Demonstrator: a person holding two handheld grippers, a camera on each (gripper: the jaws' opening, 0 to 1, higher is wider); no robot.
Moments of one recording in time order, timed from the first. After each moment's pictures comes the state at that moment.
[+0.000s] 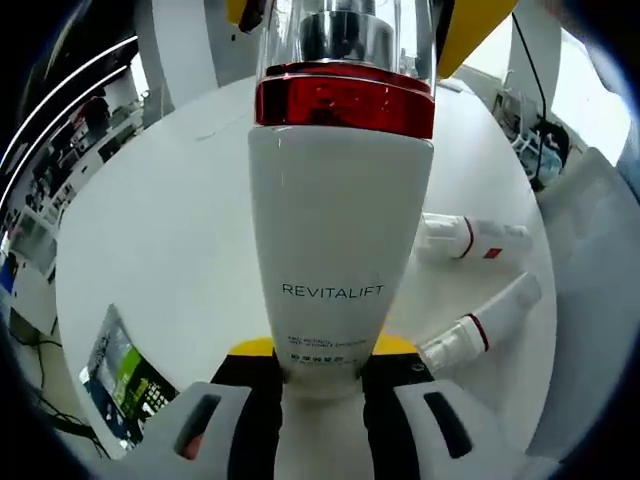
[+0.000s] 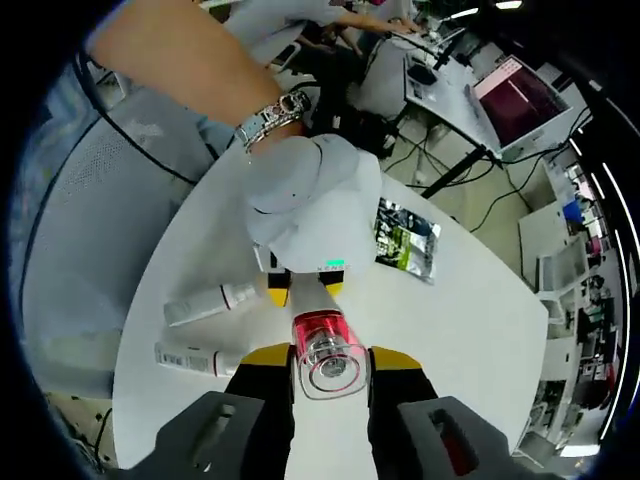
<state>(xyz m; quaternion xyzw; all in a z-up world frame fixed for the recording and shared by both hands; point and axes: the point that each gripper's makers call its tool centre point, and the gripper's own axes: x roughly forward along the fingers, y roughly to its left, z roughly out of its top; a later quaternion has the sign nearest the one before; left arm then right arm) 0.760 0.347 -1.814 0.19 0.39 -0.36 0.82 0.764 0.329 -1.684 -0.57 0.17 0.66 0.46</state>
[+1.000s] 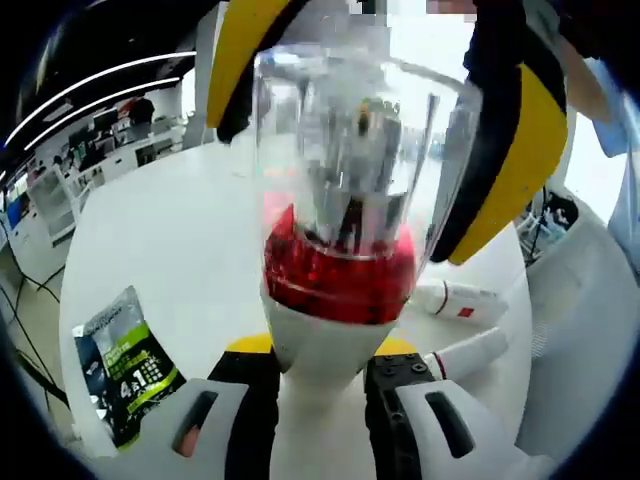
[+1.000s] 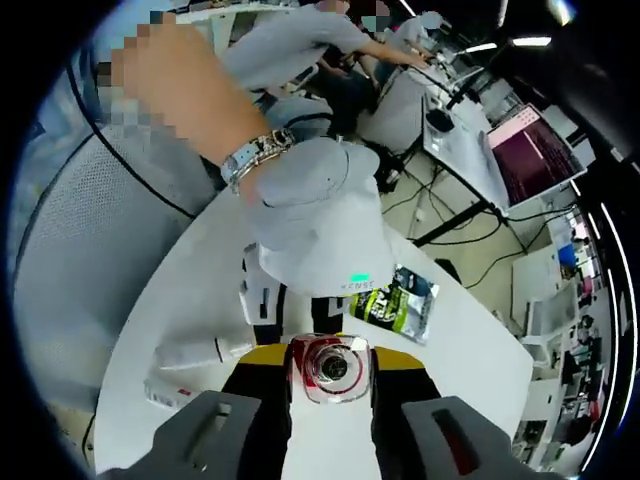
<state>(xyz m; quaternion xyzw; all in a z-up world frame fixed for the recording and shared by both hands) 0.749 0.352 -1.761 0.07 0.28 -0.31 0.90 0.723 0.381 -1.679 -0.57 0.08 0.68 0.44</state>
